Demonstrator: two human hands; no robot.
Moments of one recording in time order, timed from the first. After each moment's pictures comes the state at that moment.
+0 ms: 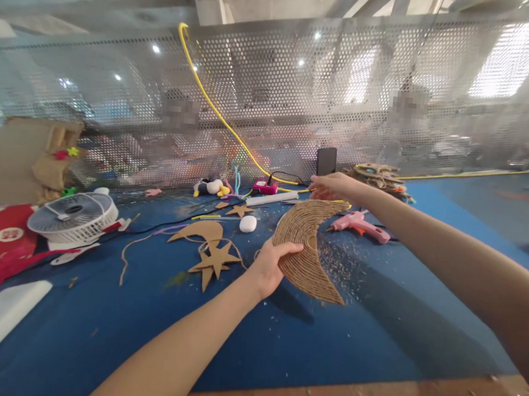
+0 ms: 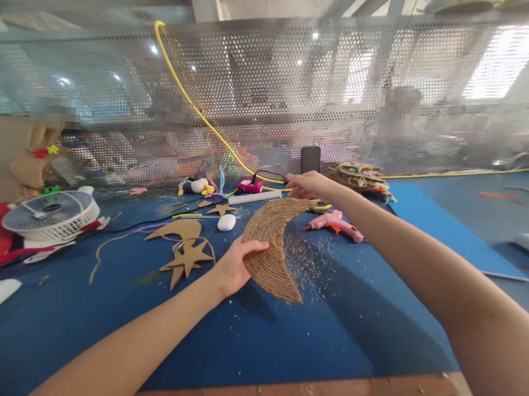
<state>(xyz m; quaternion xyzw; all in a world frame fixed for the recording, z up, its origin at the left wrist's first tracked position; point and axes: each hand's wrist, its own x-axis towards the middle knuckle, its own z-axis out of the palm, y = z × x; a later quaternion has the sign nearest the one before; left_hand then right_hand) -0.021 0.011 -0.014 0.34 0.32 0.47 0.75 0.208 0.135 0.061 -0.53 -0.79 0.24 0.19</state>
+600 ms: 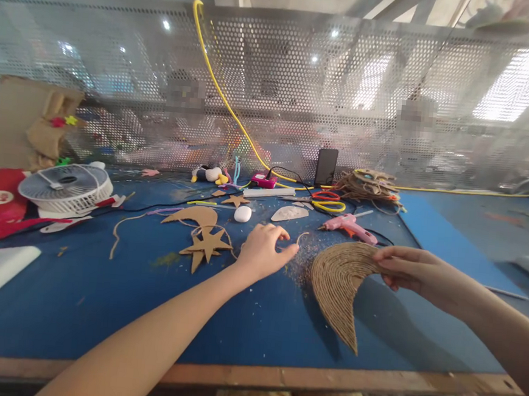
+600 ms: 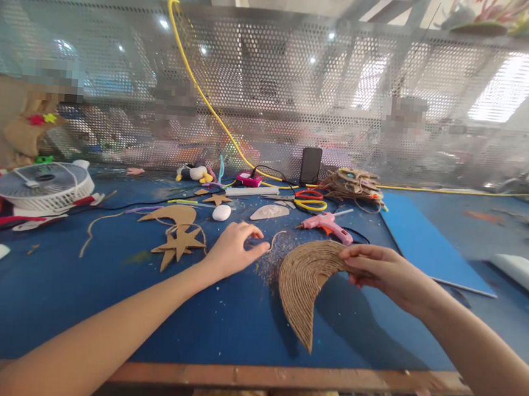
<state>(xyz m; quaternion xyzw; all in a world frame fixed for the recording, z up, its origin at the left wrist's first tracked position) -0.030 0.019 -0.027 0.70 0.45 0.46 0.32 0.296 -0.044 0.009 -0.60 -0.48 0.54 0.34</state>
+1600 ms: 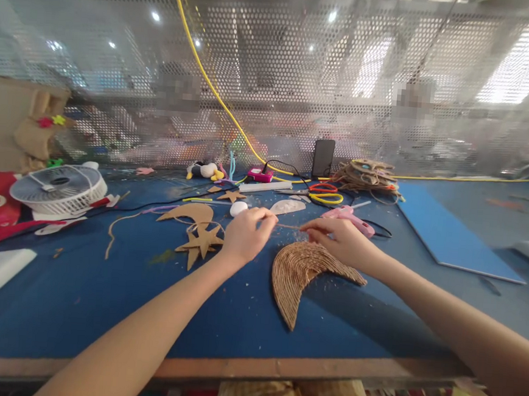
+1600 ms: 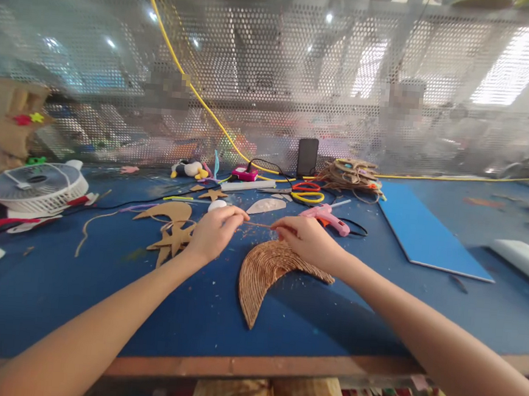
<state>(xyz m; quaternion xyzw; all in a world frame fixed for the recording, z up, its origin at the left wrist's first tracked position) -0.041 0.022 0.000 0.77 0.47 0.41 0.17 0.190 0.007 0.009 -0.45 -0.83 0.14 0.29</state>
